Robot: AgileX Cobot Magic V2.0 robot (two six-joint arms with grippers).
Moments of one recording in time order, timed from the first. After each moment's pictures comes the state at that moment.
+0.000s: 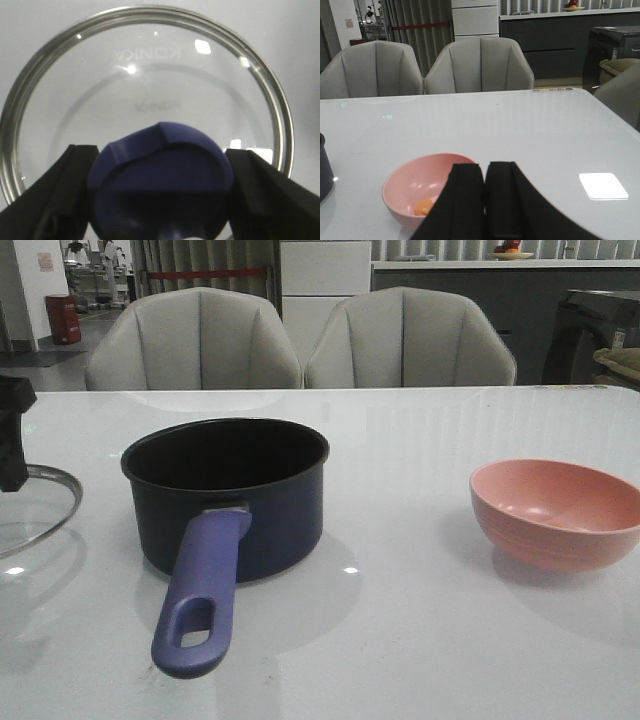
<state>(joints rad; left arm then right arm) -0.04 1.77 -1.20 -0.06 0.78 -0.01 0.02 -0.01 0.03 -0.03 0.02 0.15</state>
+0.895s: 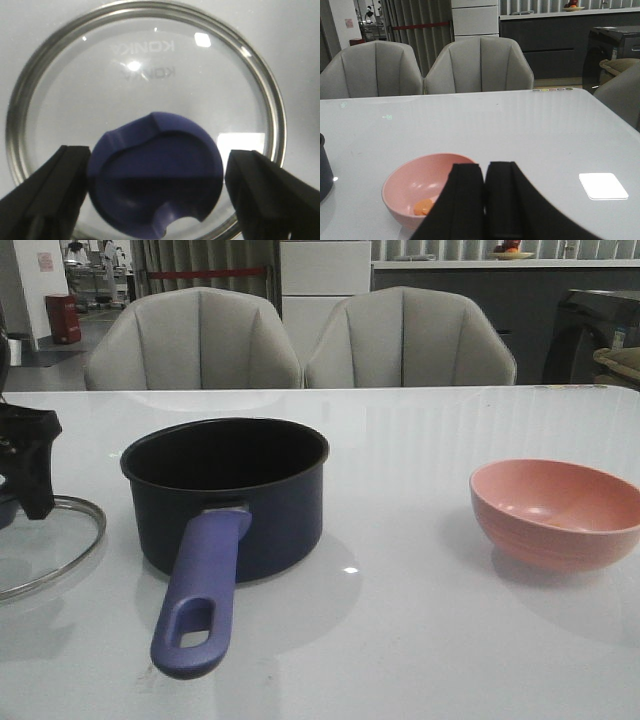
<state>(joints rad) -0.07 1.80 -1.20 -0.11 0.78 0.02 0.02 -0.01 0.03 -0.03 0.02 0.15</state>
